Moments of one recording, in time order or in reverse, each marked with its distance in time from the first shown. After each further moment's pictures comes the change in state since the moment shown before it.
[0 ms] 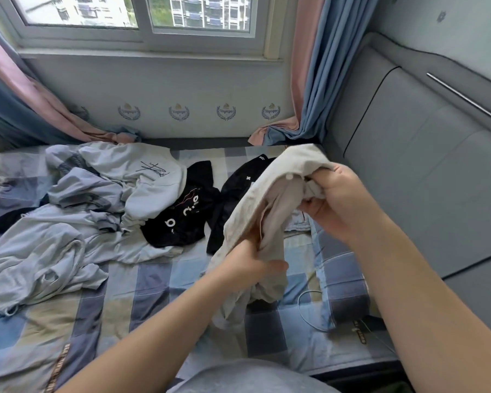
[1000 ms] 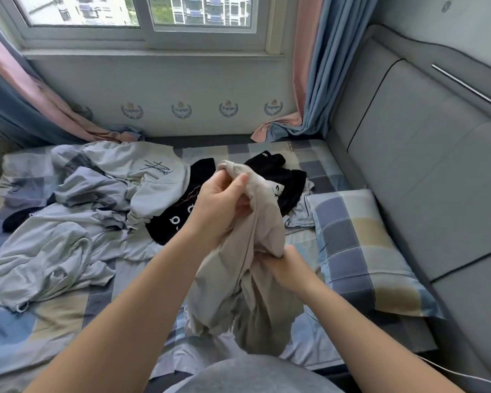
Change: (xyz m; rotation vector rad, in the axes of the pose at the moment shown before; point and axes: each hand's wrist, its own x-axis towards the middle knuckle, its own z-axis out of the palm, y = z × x) left_hand -0.014 0.063 -0.060 -0.631 0.310 0.198; right_hand -0.037 0.145 0.001 -0.718 0.043 0.314
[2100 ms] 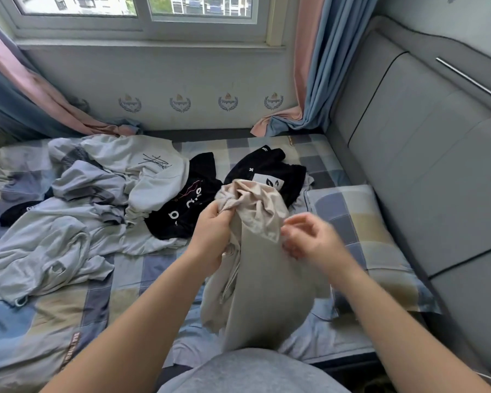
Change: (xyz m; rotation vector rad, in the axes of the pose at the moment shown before) left_hand -0.005 -0.057 -0.016 0.065 0.178 -0.216; right_hand -0.015 -0.014 -0.052 0.212 0.093 -0.132
